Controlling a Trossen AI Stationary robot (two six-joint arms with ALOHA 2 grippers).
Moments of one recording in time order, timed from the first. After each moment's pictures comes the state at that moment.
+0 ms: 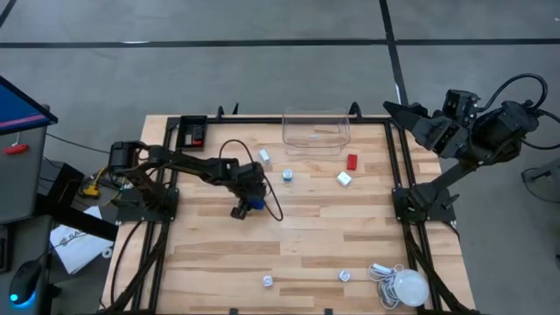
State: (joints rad) left arm 0.12 1.64 0.86 -0.28 0.22 0.41; right arm 0.51 0.97 1.48 -0.04 0.77 0.44
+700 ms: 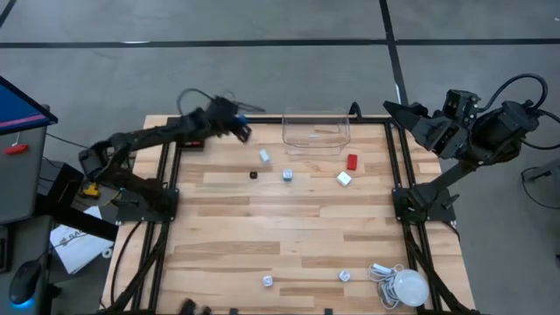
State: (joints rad) left arm 0.65 1.39 0.94 -0.24 -0.24 -0.24; right arm 0.51 0.97 1.48 -0.04 0.77 0.42
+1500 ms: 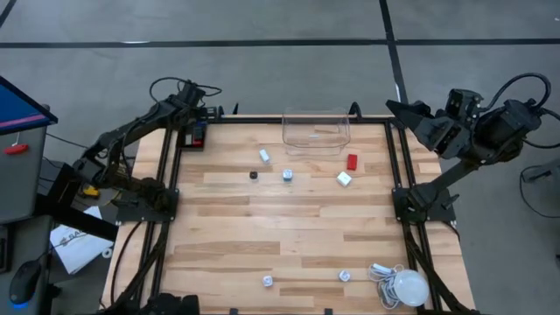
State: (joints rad) left arm 1.02 1.35 0.93 -0.58 -0.36 -0.53; right arm 0.51 0.95 1.48 -0.06 0.76 0.39
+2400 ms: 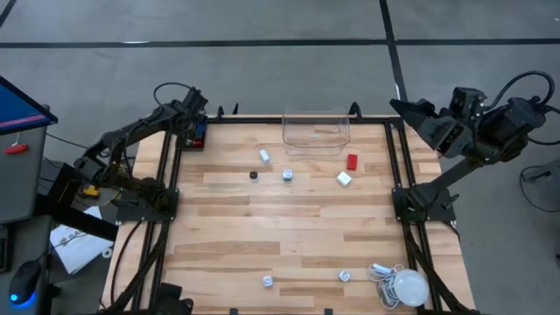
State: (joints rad) left arm 1.00 1.36 0.88 -0.67 -0.38 -1.80; right arm 0.51 0.92 1.48 -0.12 0.76 0.38
